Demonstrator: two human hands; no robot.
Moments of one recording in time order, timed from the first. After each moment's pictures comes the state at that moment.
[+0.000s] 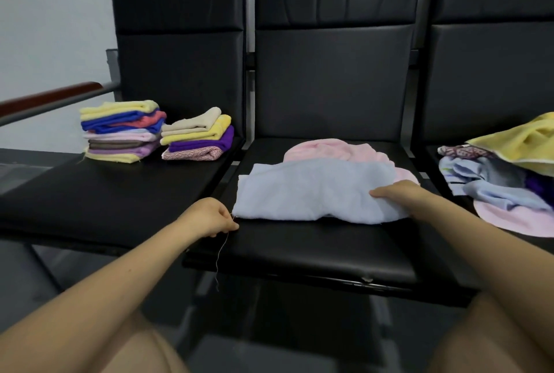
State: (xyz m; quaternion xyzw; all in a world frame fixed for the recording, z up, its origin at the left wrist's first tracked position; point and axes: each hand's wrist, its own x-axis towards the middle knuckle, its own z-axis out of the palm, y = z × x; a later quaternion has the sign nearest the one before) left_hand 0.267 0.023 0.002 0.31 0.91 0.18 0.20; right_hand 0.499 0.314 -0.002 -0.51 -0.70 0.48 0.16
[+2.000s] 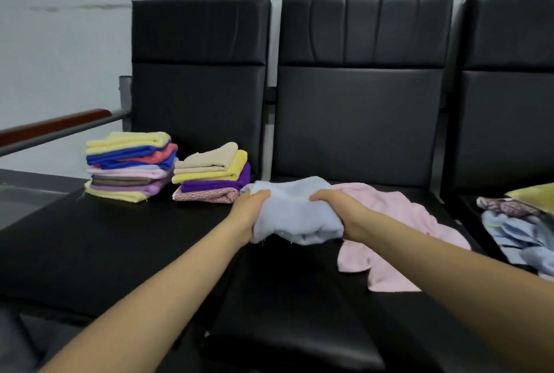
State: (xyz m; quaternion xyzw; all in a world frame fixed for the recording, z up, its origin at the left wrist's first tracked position) left_hand 0.198 0.109 0.036 0.13 0.68 0.66 0.29; right_hand 0.328 0.230 0.054 -0.34 -0.63 0.69 0.12
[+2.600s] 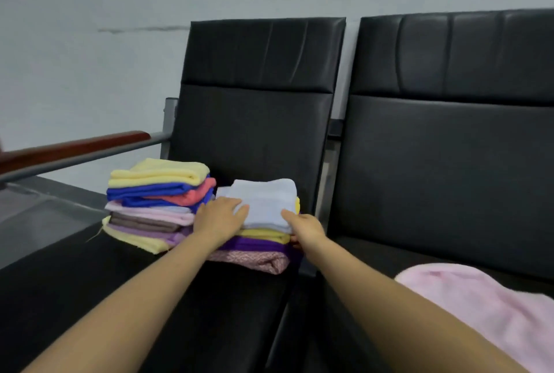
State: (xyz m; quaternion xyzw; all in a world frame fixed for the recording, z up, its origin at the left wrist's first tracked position) left_hand -0.076 0.106 0.007 0.29 0.93 0.20 -0.09; right_hand 0.047 0.252 0.003 -0.30 -0.69 0.64 0.16
